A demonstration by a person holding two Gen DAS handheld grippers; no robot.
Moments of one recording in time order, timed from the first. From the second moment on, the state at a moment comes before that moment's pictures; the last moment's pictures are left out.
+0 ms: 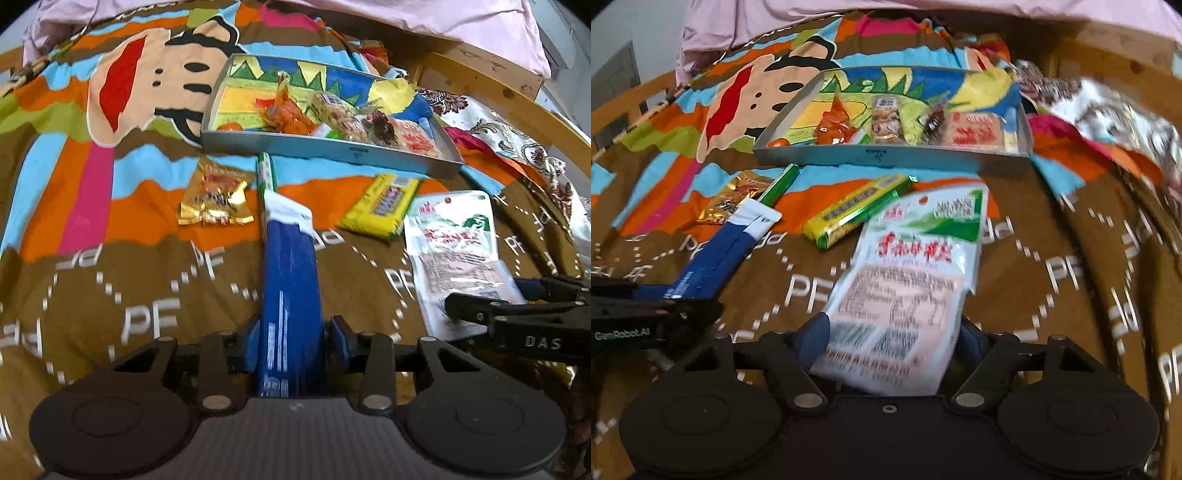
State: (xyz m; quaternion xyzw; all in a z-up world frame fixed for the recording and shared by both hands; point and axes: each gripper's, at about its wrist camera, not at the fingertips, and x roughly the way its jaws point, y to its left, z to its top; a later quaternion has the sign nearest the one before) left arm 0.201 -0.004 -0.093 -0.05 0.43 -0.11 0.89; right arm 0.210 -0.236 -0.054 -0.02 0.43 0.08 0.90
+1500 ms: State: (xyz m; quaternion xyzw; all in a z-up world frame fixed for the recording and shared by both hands) left arm 0.224 0.002 -0.097 -0.05 0.42 -0.13 0.90; right arm 0.255 -0.266 -0.066 0.24 0.44 0.18 0.85
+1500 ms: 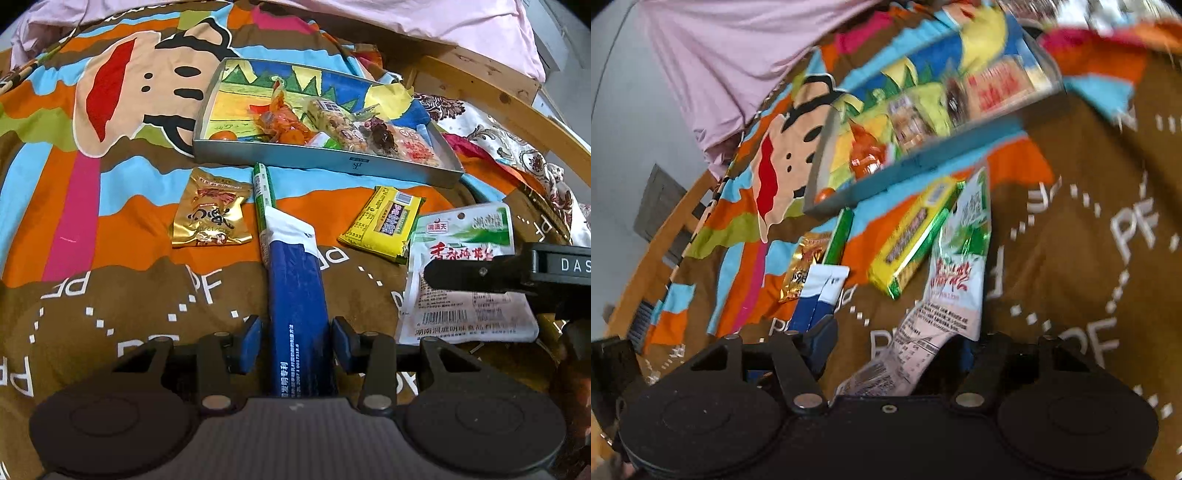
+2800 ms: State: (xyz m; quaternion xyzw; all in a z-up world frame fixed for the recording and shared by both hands) left arm 0.199 -0.020 -0.084 -0.01 0.38 -0.11 0.92; right arm 0.229 -0.249 -0.045 0.16 0.42 0.17 0.88
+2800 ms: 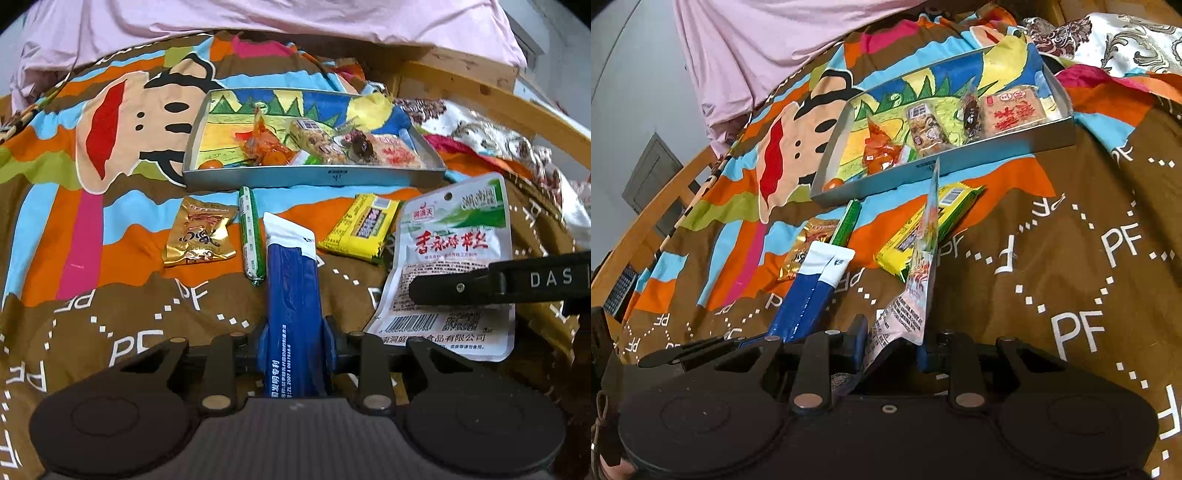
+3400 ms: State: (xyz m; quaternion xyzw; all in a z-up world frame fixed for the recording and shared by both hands) left arm 0.207 -0.037 -0.046 -0.05 0.34 -0.10 0.93; right arm 0.221 -0.270 -0.022 0.21 0.38 0.16 0.89
